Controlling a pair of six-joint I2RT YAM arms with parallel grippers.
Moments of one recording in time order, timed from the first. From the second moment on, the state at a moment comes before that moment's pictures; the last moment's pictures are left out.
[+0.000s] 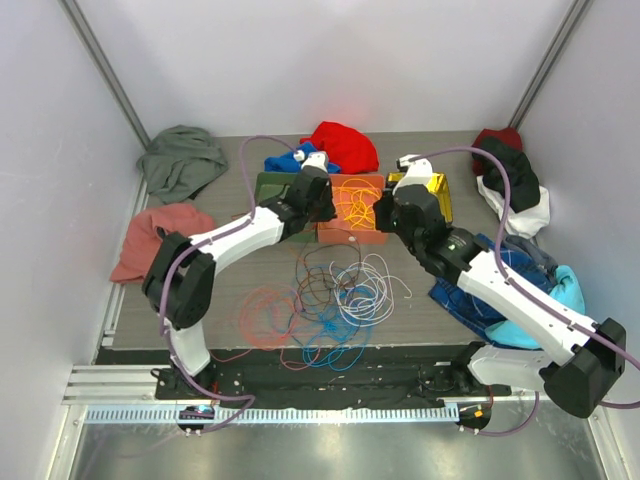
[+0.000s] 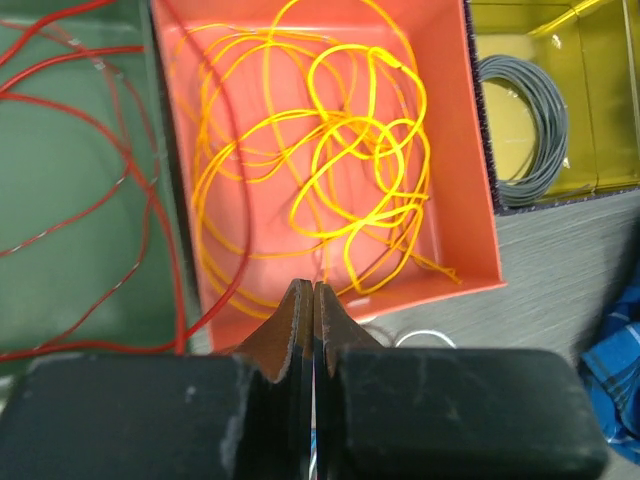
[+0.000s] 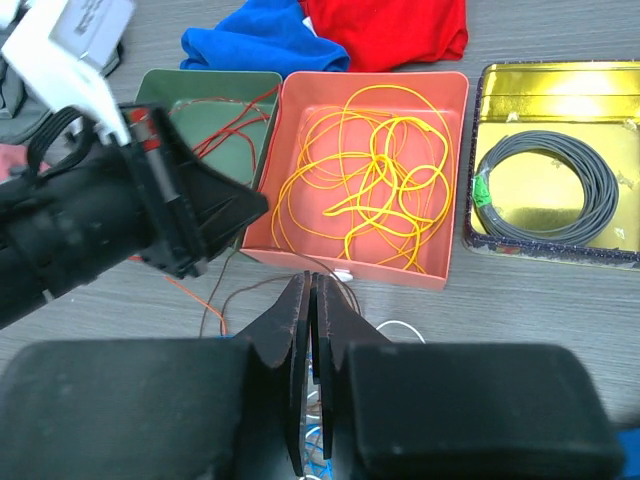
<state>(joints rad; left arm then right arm) -0.68 1.80 1.34 -0.15 -0.16 -0.55 0.69 1.16 1.05 -0.28 0.41 0.44</state>
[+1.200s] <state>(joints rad) -0.57 1.94 1.47 -0.22 -0.31 -0.55 0.69 1.17 0.97 -0.27 0.43 0.45</state>
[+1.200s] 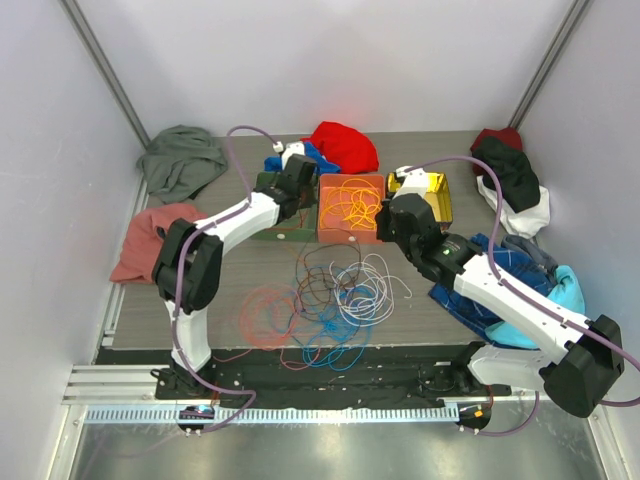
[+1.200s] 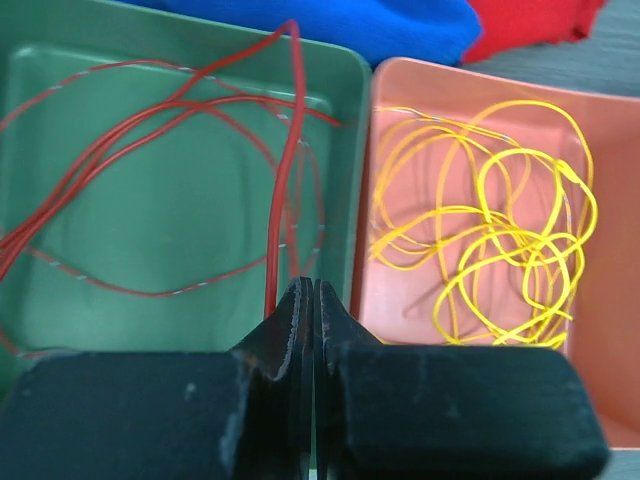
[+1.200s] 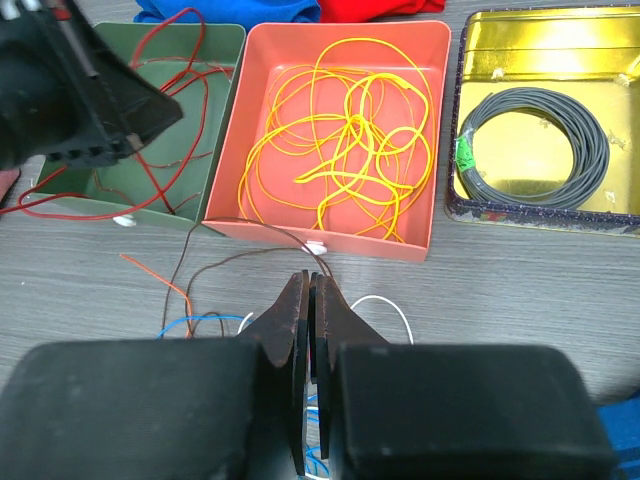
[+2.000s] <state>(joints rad) -0.43 1.79 1.44 -0.26 -0.30 -0.59 0.69 1.17 0.97 -0.26 0.42 0.45</state>
